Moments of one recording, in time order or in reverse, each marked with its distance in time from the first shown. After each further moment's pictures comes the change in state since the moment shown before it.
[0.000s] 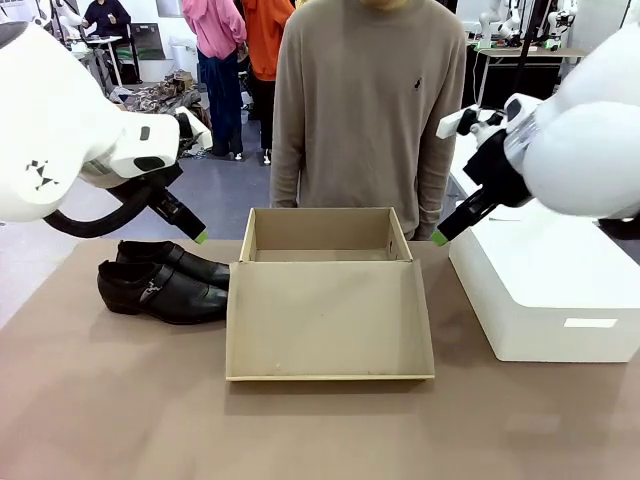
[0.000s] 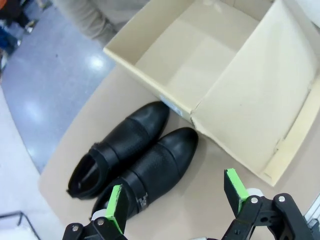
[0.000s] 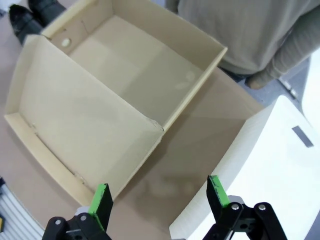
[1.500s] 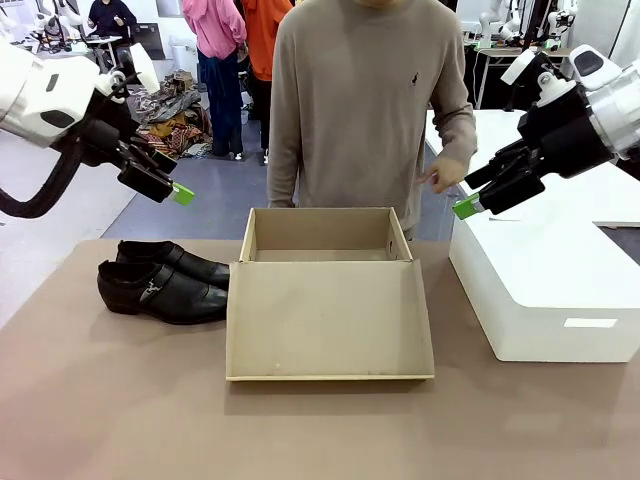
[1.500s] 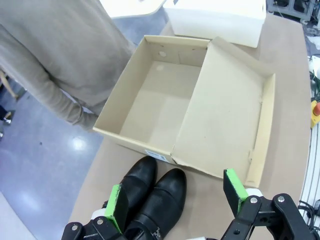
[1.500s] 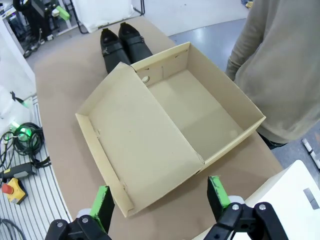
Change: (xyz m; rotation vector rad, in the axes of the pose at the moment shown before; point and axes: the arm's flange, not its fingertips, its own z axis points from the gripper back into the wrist) left arm -0.005 0.033 0.061 -0.199 -0.304 -0.236; right arm -0.014 -0.009 0.067 0.275 -0.244 0.226
